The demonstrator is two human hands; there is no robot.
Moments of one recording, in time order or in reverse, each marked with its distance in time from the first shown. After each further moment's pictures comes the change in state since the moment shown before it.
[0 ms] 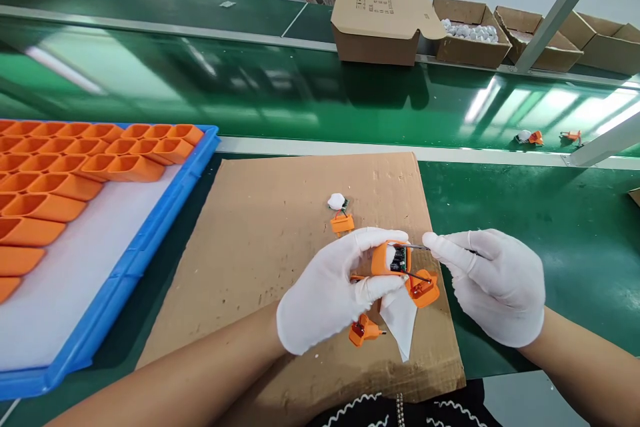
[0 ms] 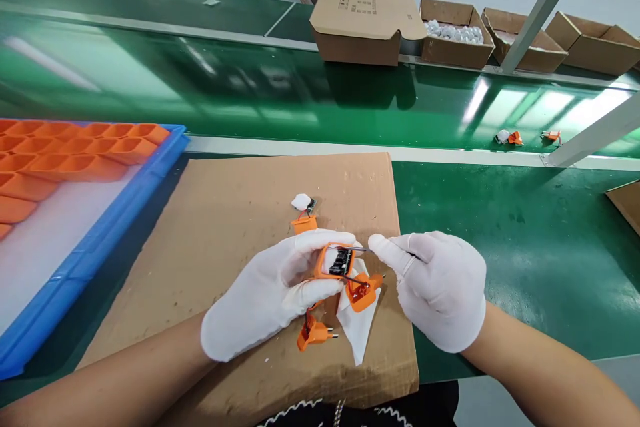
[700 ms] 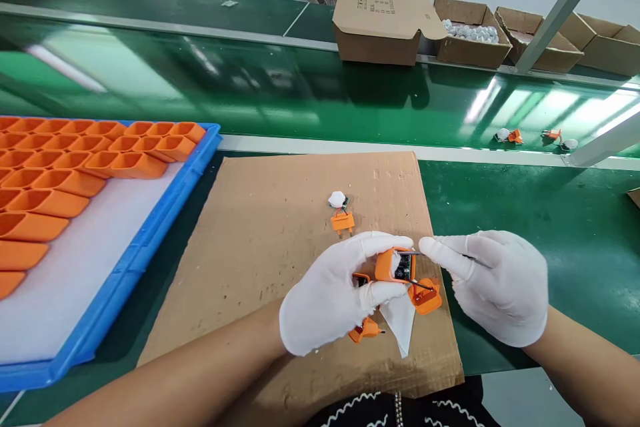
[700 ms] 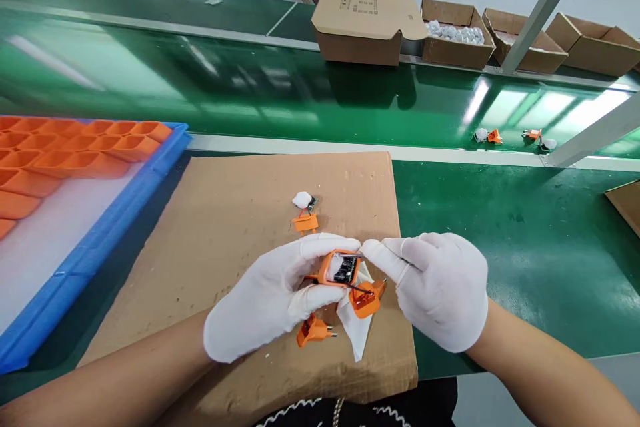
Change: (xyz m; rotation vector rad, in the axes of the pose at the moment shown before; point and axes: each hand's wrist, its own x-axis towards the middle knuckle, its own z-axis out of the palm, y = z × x) left_hand -0.003 -0.004 0.004 -0.055 -0.034 0.092; right_hand 0.006 0.001 -0.007 -0.021 0.028 -0.121
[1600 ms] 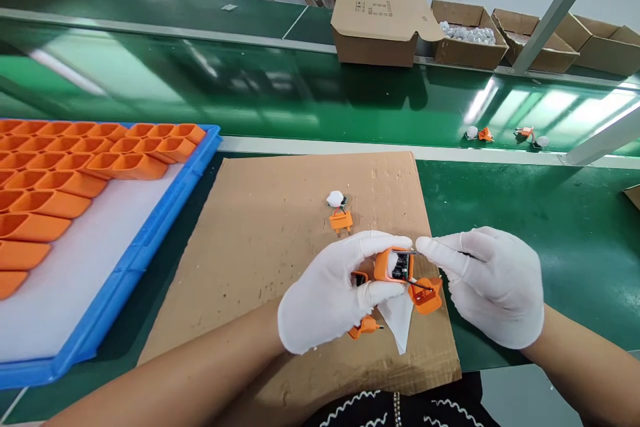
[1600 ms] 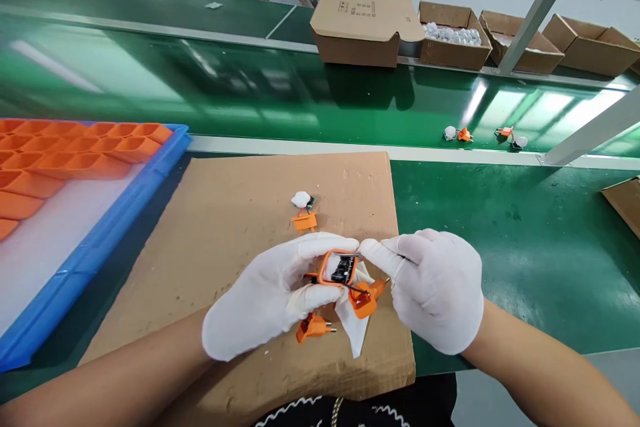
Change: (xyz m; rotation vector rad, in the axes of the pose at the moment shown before) left_hand -0.002 0.003 0.001 0.007 -0.017 0.016; right_hand -0.002 -0.004 -0.004 0.031 -0.087 0.072
